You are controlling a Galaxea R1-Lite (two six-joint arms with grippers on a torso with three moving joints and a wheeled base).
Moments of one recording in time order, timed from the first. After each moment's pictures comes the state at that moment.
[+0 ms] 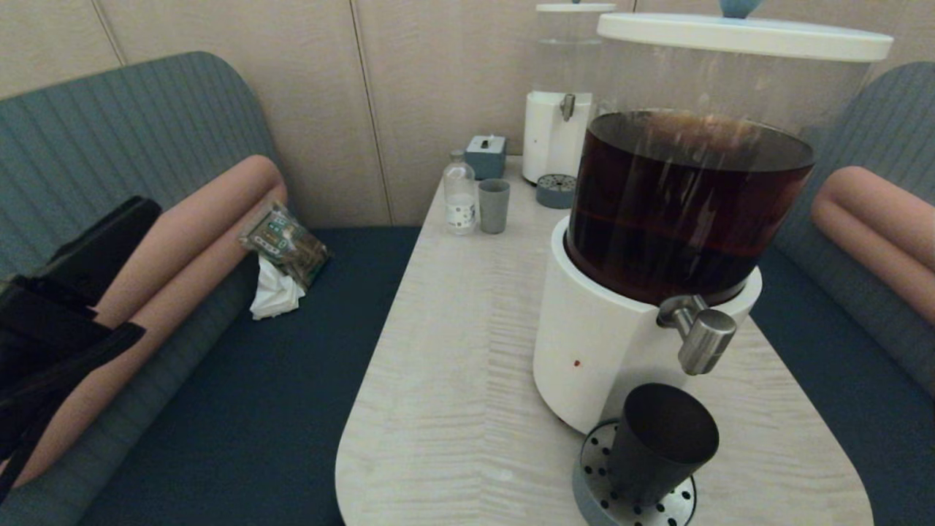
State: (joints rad) left arm -0.17 1.19 -0.20 -1.51 -0.12 -0.33; right arm -0.01 0.00 0.00 -0.02 0.00 0.00
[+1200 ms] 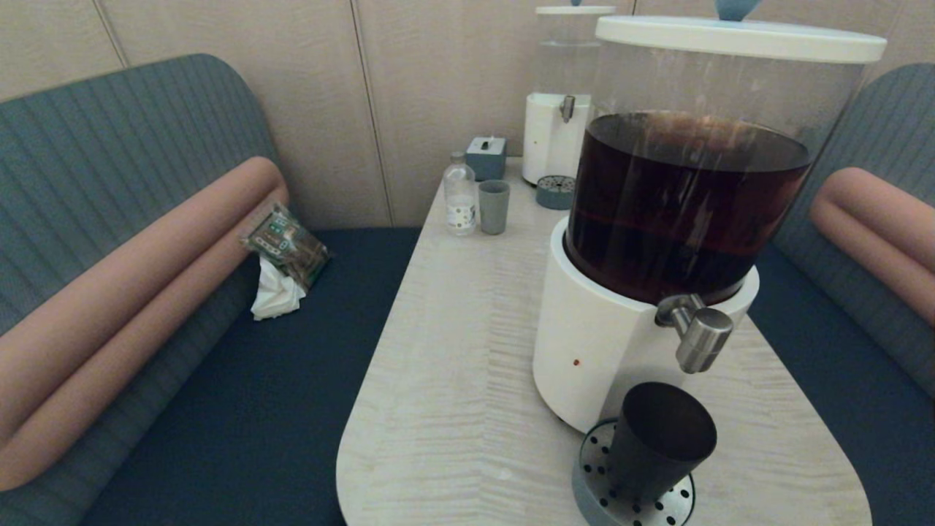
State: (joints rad) left arm 0.01 0.19 -0.05 -1.21 -0.08 -0.25; right arm -0.01 0.00 0.00 -0.02 0.00 0.00
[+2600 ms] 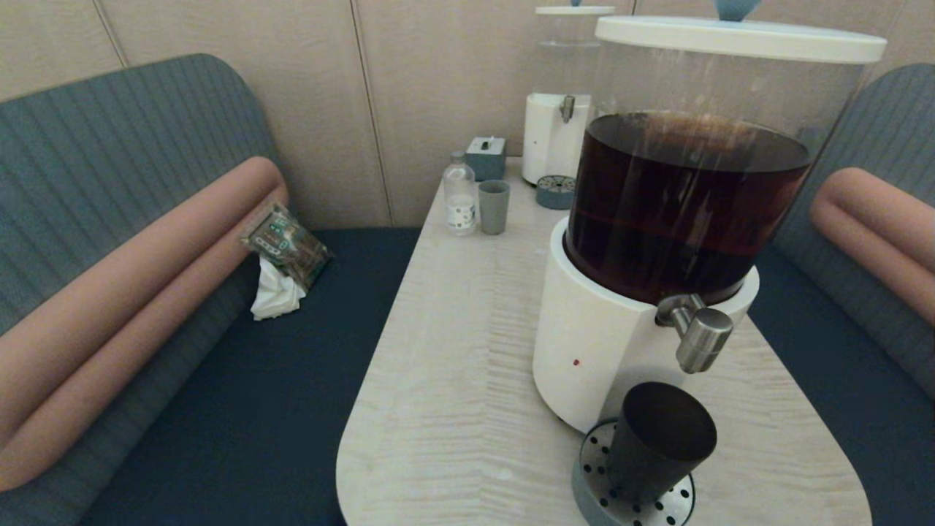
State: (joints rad) left arm 0.00 0.00 0.00 -0.06 0.01 0.18; right arm -0.01 0.00 0.00 -0.02 0.00 0.00
